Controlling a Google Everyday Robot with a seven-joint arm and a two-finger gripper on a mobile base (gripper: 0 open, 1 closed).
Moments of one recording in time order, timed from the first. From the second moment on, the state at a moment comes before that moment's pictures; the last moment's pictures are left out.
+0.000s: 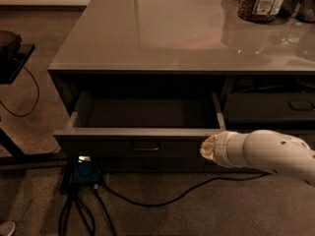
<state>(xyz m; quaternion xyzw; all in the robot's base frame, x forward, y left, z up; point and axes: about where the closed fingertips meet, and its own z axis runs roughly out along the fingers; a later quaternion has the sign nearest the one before) 0.520 -0.166 0.650 -0.60 0.72 -0.05 0.34</state>
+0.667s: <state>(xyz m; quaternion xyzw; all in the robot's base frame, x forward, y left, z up) 0.552 -0.174 0.640 -0.60 0.73 -0.05 0.33</state>
